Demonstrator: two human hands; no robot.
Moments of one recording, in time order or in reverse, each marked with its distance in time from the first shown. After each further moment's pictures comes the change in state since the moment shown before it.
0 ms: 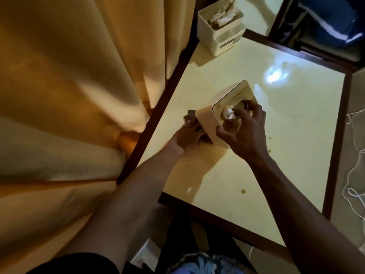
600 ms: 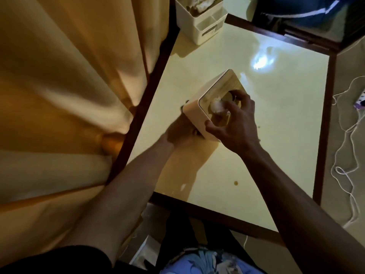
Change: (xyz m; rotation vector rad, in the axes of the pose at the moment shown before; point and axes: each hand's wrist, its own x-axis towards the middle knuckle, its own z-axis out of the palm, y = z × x) left_hand 0.014 -0.004 0.000 0.073 0.132 0.018; right_hand 0.001 0.007 -0.006 -0.028 0.002 0.000
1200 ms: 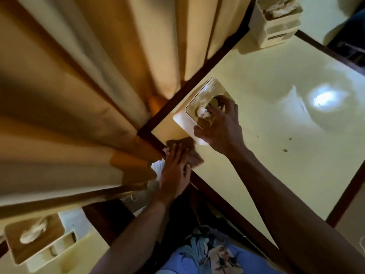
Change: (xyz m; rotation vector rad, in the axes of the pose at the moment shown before) left_hand -0.220 0.176 0.092 -0.245 0.454 -0.818; right_hand -0.070 -0.053 0.040 0.011 -0.296 -0.408
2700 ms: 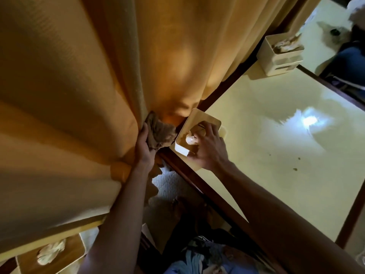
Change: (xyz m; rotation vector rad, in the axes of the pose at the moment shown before) left_hand 0.095 -0.082 -0.175 -1.605 0.290 -0.709; right_hand 0.012 -0.079 0.071 -0.323 -0.269 -0.096
